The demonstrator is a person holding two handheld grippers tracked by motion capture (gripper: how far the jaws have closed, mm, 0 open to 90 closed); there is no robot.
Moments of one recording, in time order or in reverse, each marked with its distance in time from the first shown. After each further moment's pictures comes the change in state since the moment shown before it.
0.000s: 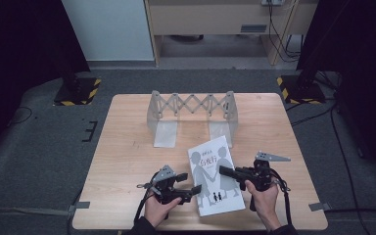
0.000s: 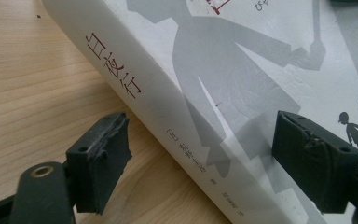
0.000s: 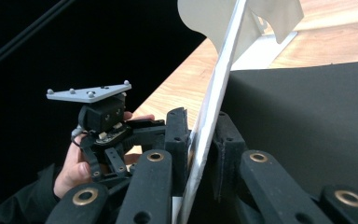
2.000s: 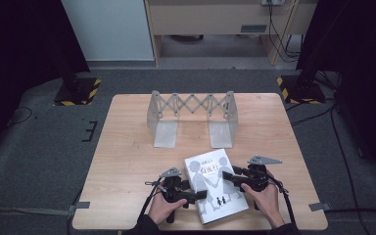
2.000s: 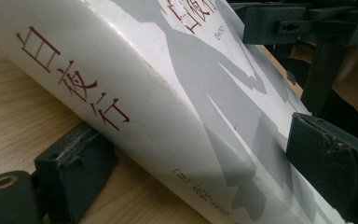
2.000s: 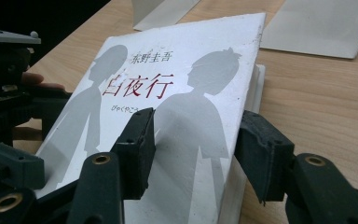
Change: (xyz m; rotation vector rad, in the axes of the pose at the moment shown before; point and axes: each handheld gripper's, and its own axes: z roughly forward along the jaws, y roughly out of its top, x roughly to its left) left arm 0.009 -0.015 0.027 0.114 -0.117 -0.167; right arm -0.040 -0.026 0.012 0.157 -0.303 -0.121
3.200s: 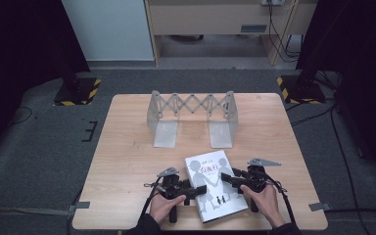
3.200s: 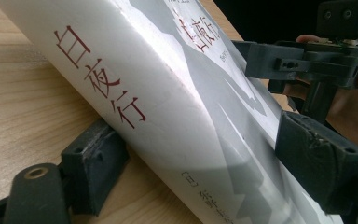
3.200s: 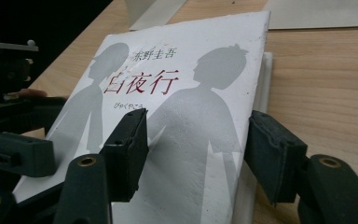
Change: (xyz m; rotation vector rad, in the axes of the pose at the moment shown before) left arm 0.004 -0.002 0.001 -0.077 0.013 -0.106; right arm -0.005 -0.011 0.009 -0.019 0.028 0.096
